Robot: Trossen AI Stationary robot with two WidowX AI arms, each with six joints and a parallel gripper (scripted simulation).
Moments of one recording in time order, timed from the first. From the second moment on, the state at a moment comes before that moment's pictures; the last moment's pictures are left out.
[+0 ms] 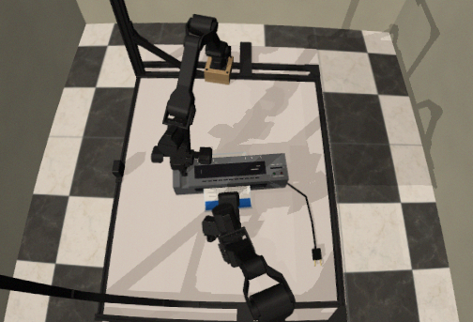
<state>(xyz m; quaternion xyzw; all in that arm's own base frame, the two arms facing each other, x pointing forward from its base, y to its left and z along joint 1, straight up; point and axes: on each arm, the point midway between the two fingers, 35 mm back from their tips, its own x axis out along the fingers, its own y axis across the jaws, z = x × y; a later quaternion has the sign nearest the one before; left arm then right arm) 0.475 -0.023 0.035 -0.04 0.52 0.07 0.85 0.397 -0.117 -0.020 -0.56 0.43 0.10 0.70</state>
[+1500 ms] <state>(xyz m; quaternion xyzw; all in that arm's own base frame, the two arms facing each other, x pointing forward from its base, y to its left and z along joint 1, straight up) 0.475 -0.023 0.034 -0.04 0.52 0.07 0.85 0.379 -0.106 0.012 -0.57 0.42 0.09 0.70</state>
